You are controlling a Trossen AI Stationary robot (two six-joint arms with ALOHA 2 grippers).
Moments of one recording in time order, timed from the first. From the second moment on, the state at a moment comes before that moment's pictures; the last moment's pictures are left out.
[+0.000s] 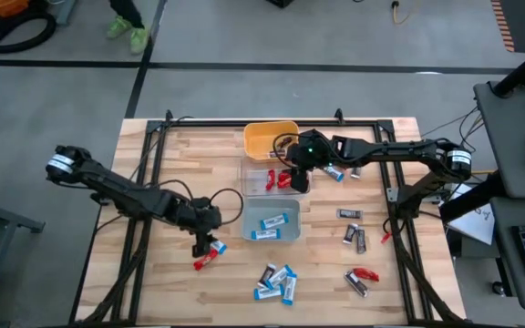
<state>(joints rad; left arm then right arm) -0.35 1.28 0.70 -0.48 -0.05 -0.50 -0.30 1.53 1.03 -0.23 -0.06 -0.10</state>
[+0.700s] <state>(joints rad) -0.44 1.56 0.71 -0.52 -0.11 -0.40 -0.28 1.53 1.03 -0.23 -0.06 -0.06</state>
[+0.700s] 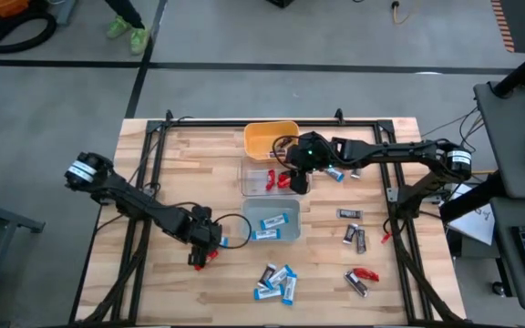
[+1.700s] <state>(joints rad) -0.44 1.25 0.70 -0.55 -0.42 -0.48 -0.28 1.53 1.02 -0.20 -0.09 -0.09</state>
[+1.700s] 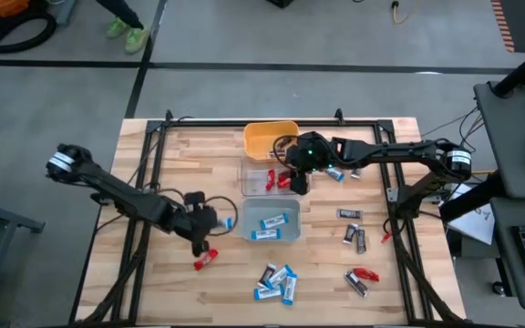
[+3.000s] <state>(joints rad) -0.35 1.39 0.71 0.27 -1.17 -0.15 -0.14 1.82 1.06 0.81 -0.21 -0.02</state>
